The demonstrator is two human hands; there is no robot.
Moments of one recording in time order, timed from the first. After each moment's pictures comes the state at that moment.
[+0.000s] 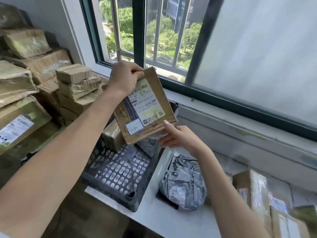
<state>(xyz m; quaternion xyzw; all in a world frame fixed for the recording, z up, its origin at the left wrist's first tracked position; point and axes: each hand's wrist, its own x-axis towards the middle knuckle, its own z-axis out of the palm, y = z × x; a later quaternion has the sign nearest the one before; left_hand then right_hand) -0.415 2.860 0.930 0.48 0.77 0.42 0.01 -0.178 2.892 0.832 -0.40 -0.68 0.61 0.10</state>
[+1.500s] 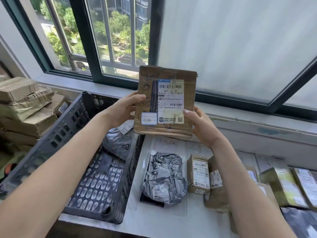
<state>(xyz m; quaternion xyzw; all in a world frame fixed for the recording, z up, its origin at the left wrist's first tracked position) -0.344 2.904 0.862 0.49 0.49 0.43 0.58 -0.051 2.954 0.840 -0.43 -0.56 0.64 0.31</state>
